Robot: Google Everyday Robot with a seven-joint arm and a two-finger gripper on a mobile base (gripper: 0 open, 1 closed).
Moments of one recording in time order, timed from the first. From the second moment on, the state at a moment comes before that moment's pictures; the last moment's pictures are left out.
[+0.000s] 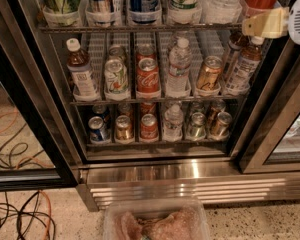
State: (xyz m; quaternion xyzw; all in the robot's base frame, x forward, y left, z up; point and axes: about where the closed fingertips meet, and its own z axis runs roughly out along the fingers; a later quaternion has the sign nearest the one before) arm 0.561 -0.266 1.052 -0.06 0.83 -0.05 0.55
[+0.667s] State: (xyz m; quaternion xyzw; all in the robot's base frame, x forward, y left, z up) arm 0.592 -0.254 1.063 -0.06 0.83 -0.05 0.56
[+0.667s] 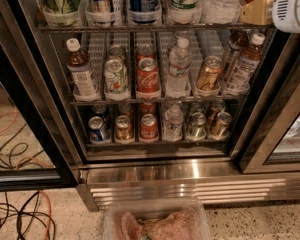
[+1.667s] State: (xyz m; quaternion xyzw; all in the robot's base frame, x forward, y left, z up) arm 0.622 -0.265 1.072 -0.03 0.82 -0.06 0.57
